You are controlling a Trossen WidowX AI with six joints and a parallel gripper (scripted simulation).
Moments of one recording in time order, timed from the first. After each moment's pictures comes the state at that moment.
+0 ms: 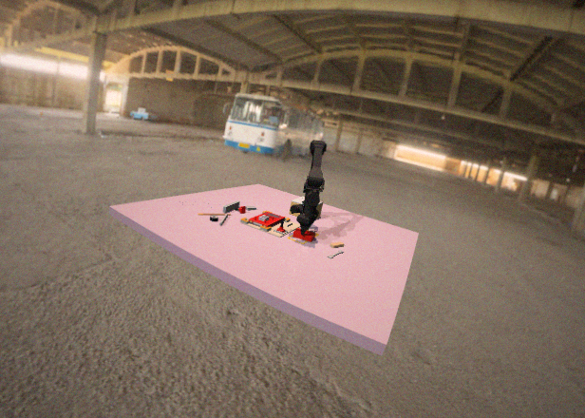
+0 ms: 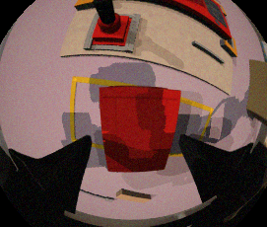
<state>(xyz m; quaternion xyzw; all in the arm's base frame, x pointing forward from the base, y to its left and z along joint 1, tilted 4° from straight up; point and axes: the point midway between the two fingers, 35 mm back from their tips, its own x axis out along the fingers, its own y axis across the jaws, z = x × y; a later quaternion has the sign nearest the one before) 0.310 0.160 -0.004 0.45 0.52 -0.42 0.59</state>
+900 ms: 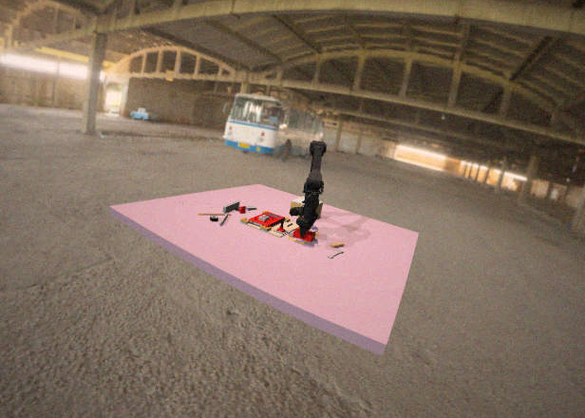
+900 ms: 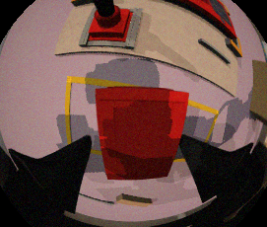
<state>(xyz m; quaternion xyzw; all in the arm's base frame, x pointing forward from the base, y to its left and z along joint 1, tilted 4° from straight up) 0.312 0.160 -0.017 0.46 0.52 -0.42 0.59</state>
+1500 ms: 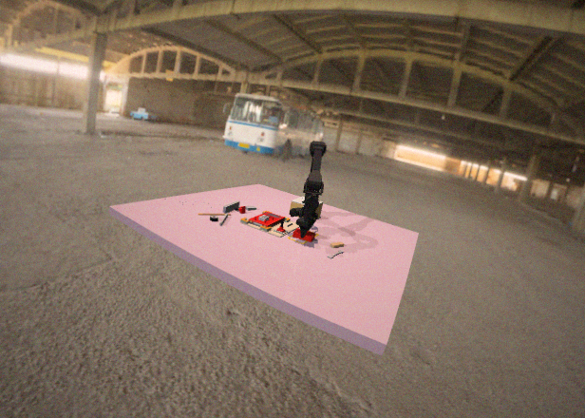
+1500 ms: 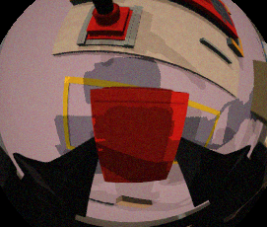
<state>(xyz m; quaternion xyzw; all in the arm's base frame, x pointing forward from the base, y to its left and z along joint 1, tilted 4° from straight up) 0.312 0.160 -0.021 0.45 0.52 -0.42 0.59</state>
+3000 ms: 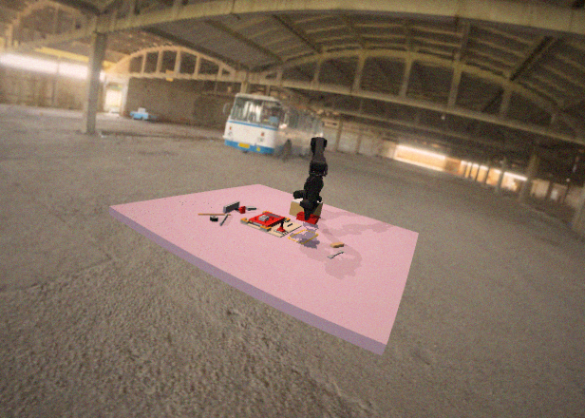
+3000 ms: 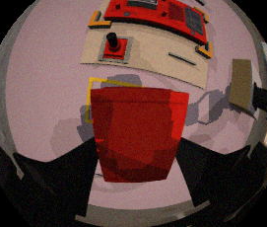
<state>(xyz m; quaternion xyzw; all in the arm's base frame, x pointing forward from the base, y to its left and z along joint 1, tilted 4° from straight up) 0.302 0.161 0.066 0.45 0.53 -0.42 0.59</state>
